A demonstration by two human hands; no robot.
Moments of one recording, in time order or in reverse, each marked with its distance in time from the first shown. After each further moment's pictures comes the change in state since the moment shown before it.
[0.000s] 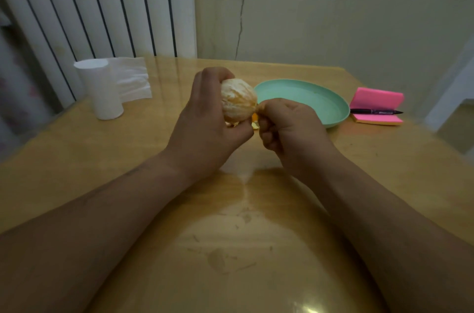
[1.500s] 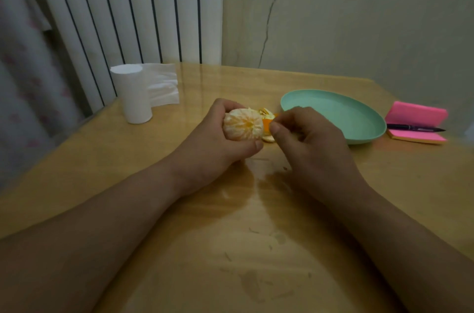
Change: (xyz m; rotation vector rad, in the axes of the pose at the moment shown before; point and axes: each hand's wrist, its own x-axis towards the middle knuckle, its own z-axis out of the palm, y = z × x) left_hand -0.011 -0.020 -0.035 -0.426 -0.272 -0.448; right_hand -0.003 0.016 0.004 -0.812 0.035 -0.469
